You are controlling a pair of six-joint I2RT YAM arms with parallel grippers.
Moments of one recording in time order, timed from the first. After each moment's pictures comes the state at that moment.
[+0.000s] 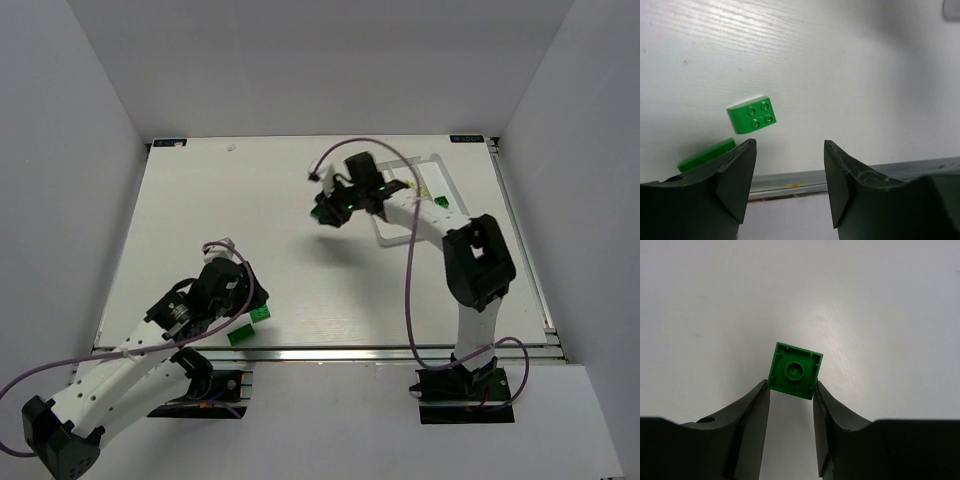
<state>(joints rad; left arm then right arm) -0.68 0.68 0.59 -0.73 -0.22 -0.91 0.65 1.96 1.46 -0.24 -0.50 -0.39</state>
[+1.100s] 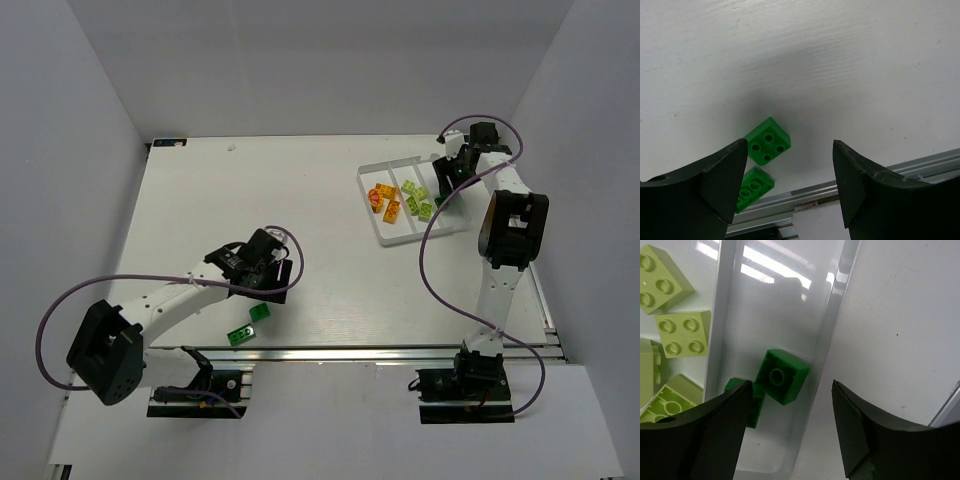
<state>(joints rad) -0.68 1.25 0.80 -0.65 -0.10 -0.41 -0.08 2.28 1.93 -0.66 -0.23 -0.55</state>
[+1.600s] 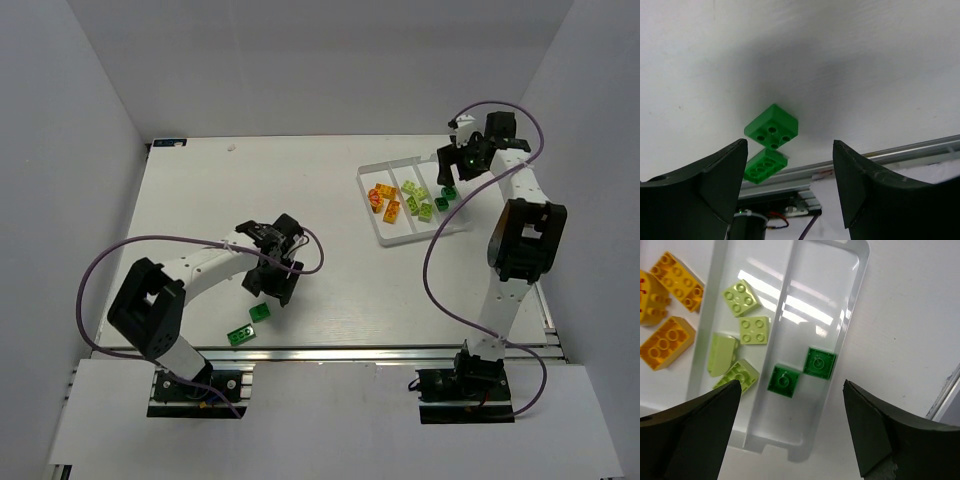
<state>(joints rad) -0.68 1.56 1.06 -0.90 -0.06 -0.29 -0.11 2.12 1.87 -0.67 -0.40 -0.50</state>
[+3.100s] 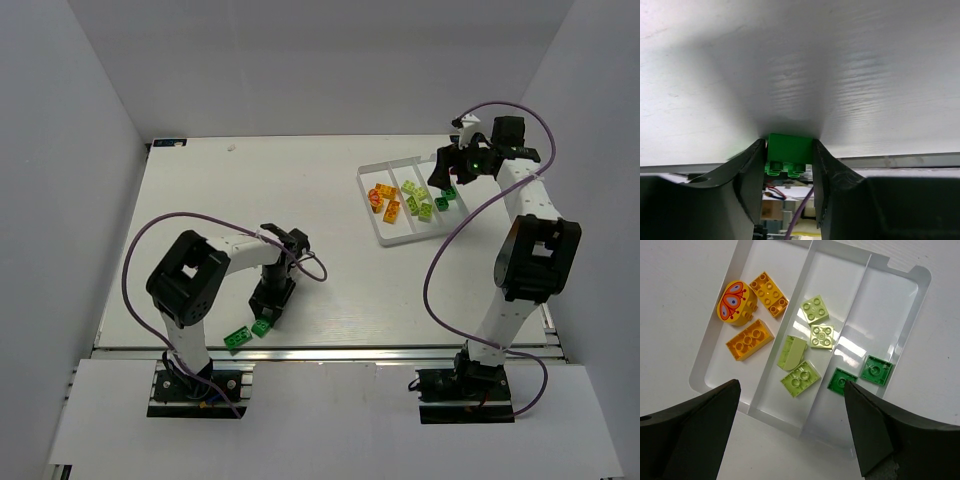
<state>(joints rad) -0.68 1.84 1.09 -1.04 0.01 -0.29 -0.12 1.90 1.65 -0.61 -0.65 -0.43</state>
